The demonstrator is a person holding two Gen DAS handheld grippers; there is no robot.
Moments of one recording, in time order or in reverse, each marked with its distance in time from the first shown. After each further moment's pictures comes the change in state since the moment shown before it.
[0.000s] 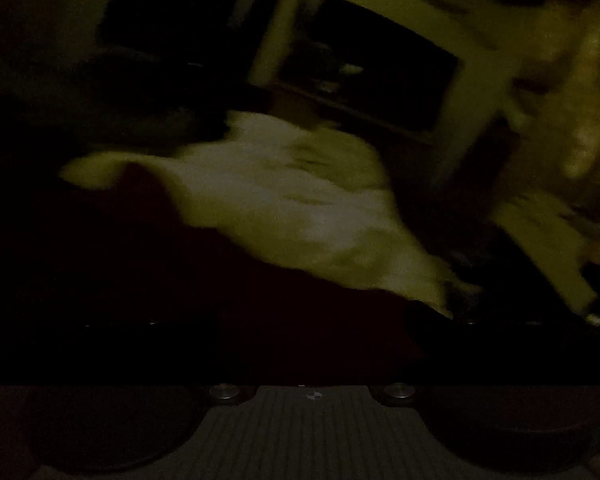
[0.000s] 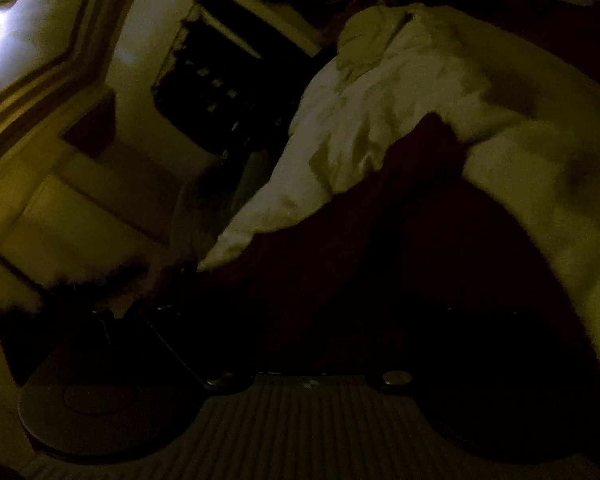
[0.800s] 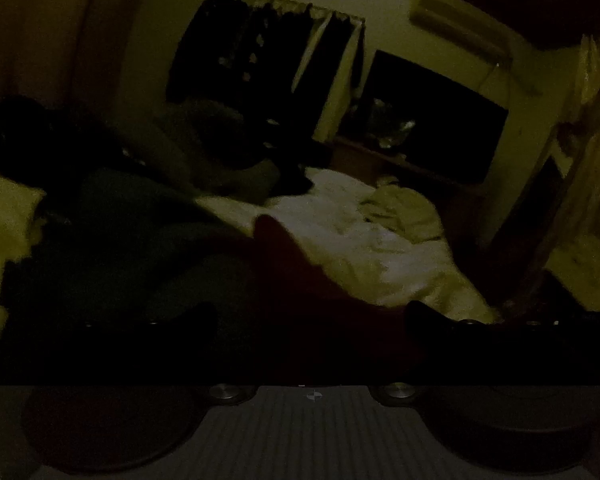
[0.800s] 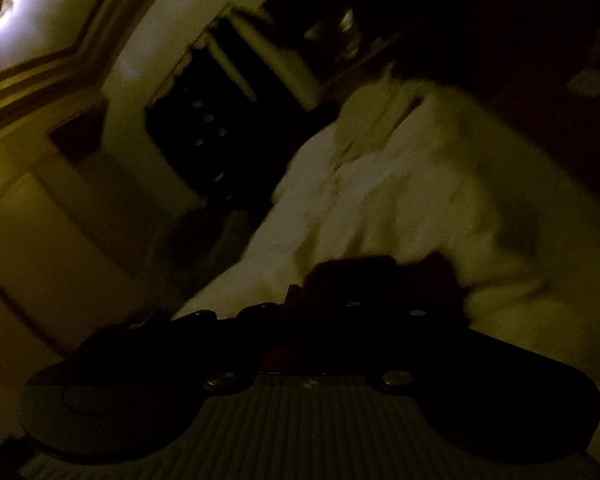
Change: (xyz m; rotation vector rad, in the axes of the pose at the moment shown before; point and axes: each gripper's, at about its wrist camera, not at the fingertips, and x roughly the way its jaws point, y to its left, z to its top) left arm -0.085 0.028 -0.019 0.007 -0.163 0.153; right arm 0.012 0.032 0.068 -0.179 -0.164 -0.125
